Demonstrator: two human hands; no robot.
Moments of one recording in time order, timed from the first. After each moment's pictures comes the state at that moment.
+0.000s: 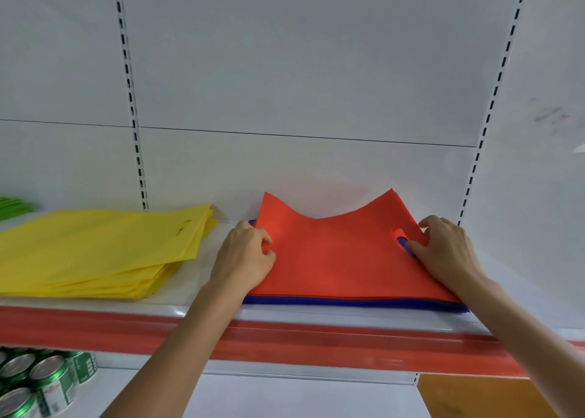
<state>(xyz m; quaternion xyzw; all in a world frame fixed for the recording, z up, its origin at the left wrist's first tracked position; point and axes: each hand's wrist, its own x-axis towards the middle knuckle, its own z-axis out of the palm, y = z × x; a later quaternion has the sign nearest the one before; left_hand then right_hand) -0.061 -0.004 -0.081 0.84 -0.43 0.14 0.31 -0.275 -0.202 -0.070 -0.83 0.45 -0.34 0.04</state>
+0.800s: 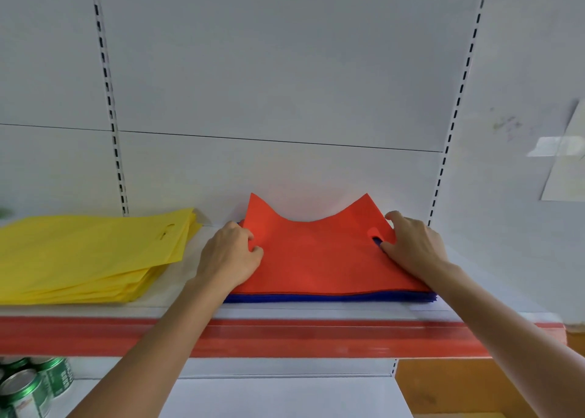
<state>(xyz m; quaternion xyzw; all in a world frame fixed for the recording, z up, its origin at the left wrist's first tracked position) -0.068 -0.005 -0.074 0.85 -0.43 0.12 0.27 -0.278 -0.191 -0.062 -0.85 0.45 -0.27 -0.07</state>
